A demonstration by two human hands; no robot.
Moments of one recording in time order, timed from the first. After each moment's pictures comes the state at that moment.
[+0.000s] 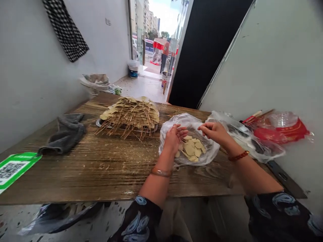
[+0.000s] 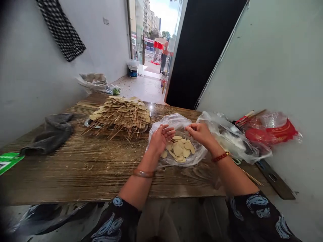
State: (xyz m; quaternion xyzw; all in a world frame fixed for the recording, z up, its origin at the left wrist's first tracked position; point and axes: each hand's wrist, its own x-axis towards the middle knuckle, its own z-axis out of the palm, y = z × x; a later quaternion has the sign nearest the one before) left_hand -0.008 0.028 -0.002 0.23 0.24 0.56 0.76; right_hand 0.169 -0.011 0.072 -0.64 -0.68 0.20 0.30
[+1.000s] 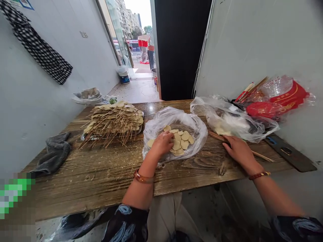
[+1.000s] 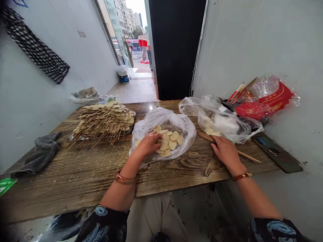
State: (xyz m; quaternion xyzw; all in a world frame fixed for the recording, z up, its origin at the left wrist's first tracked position) left_hand -0.002 0.020 -0.012 0.90 0.38 0.15 0.15; right_hand 0.350 -0.117 -0.072 -0.72 -0.66 -0.13 0.14
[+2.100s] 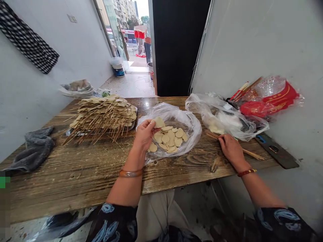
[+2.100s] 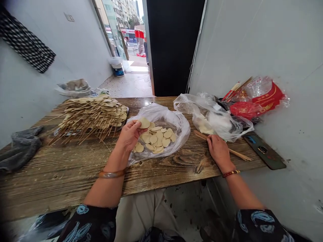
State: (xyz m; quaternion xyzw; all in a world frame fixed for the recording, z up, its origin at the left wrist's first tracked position) left_hand -0.007 0.029 0.004 0.42 0.33 0.54 0.65; right_hand 0.345 -0.119 -0.071 -0.75 -0.62 -0.14 0.17
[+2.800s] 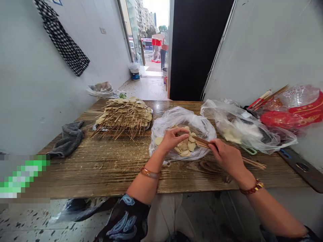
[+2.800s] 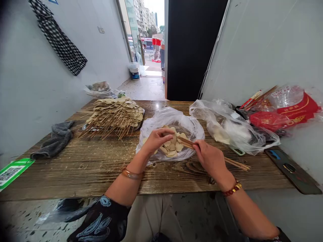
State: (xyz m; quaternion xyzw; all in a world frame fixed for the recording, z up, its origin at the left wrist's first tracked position) left_hand 0.009 0.008 -0.003 0.67 0.31 0.42 0.53; right_hand 0.228 -0.109 -0.012 -0.65 -0.72 -0.17 0.18
